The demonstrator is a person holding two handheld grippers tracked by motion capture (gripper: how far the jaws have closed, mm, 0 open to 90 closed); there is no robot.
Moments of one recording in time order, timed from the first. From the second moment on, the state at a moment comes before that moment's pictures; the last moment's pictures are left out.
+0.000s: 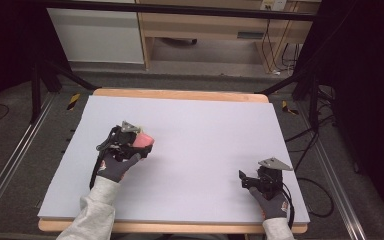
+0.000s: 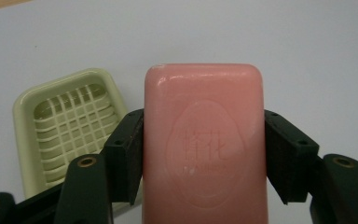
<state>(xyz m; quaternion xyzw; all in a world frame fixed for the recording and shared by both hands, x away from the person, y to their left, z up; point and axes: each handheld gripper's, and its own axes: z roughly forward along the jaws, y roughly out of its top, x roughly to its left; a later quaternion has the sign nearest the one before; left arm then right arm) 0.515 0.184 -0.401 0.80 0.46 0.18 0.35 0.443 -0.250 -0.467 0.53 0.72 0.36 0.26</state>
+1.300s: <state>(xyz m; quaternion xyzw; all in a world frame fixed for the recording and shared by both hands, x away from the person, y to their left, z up) 0.557 0.227 -0.401 0.75 0.53 0.21 0.34 0.443 -0.249 -0.469 0.54 0.72 0.36 0.26</state>
